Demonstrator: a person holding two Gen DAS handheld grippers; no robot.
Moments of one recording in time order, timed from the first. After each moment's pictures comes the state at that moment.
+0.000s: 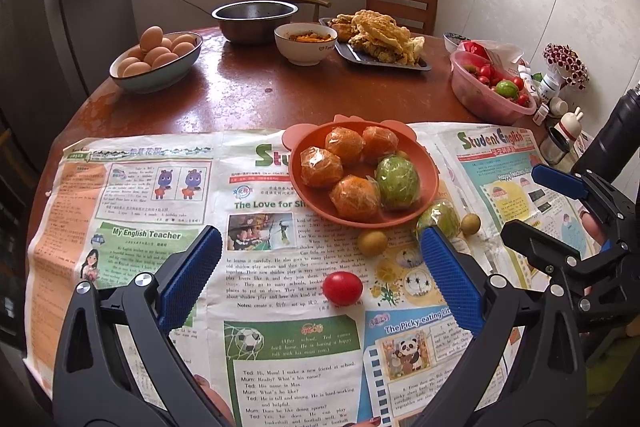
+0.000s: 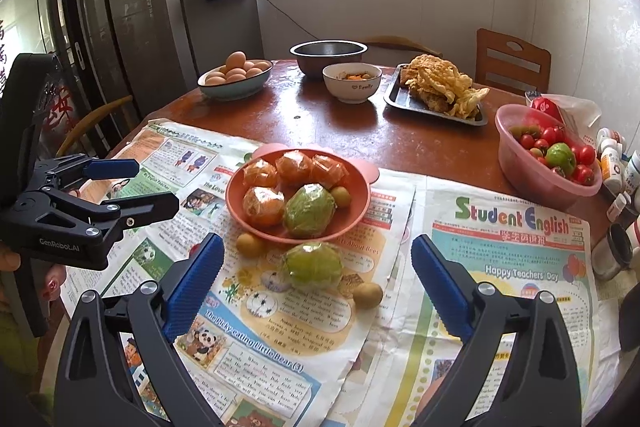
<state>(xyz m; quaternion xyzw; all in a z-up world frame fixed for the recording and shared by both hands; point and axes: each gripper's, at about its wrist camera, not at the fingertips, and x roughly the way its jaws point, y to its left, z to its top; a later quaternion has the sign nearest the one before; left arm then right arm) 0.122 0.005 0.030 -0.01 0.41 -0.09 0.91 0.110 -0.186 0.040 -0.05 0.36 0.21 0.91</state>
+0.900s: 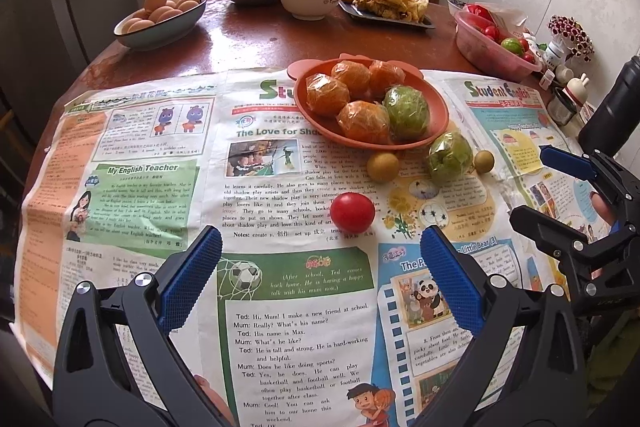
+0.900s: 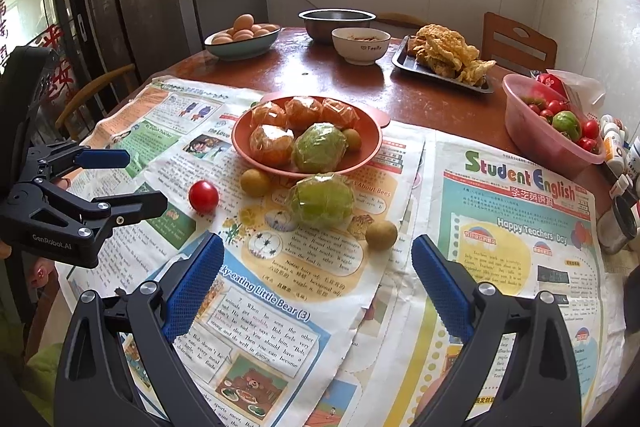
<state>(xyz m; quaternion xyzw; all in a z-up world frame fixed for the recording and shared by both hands) 0.092 0.007 -0.009 0.00 0.45 -0.08 0.89 0.086 -0.182 0.005 -0.08 0.39 0.21 0.89</state>
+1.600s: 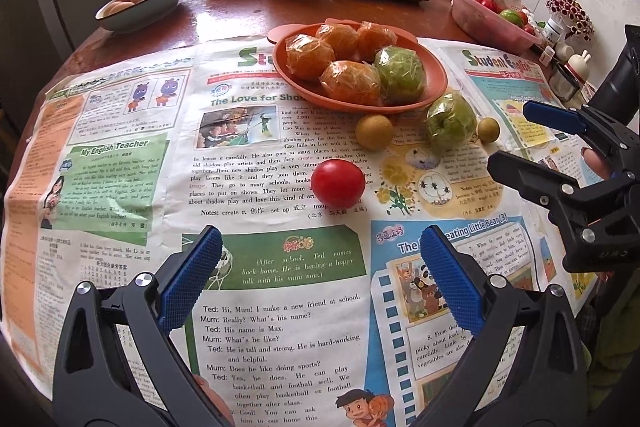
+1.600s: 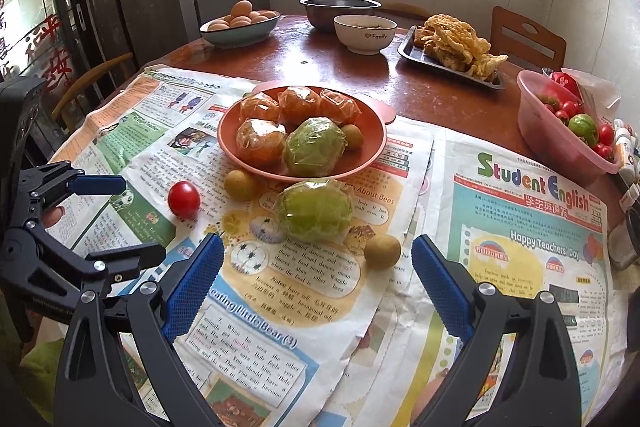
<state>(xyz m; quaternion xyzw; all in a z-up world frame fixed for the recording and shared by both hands) 0.096 -0.006 -0.036 0.01 0.48 -0.09 0.87 0.116 -0.174 -0.010 -0.09 0.41 0.22 0.88</state>
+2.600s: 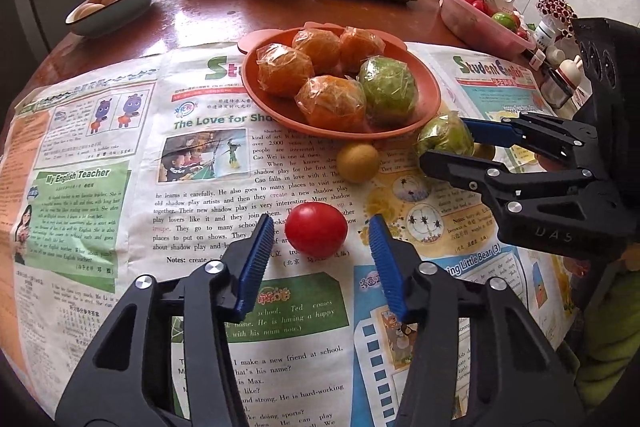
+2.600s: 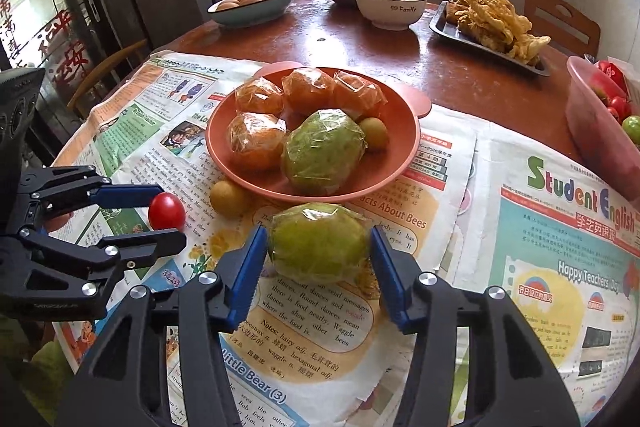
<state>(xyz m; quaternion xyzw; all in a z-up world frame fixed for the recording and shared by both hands) 0.126 -0.016 -0.043 -0.01 0.49 -0.13 0.87 0.161 -0.163 -0.034 -0.07 0.45 0.27 0.85</state>
